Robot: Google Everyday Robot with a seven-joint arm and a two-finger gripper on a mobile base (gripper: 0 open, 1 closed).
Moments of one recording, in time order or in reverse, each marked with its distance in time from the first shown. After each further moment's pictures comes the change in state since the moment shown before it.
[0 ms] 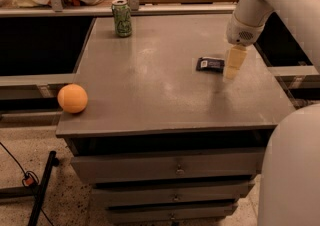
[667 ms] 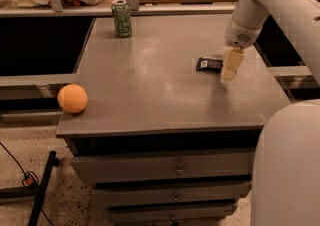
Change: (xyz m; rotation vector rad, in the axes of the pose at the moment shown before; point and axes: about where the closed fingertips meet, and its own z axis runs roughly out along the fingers) arm 0.003 -0.003 0.012 -0.028 0.007 0.002
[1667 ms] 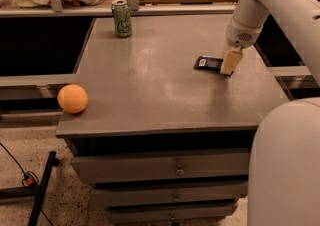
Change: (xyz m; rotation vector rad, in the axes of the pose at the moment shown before) arm 0.003 0.001 0.000 -0.016 0.009 0.001
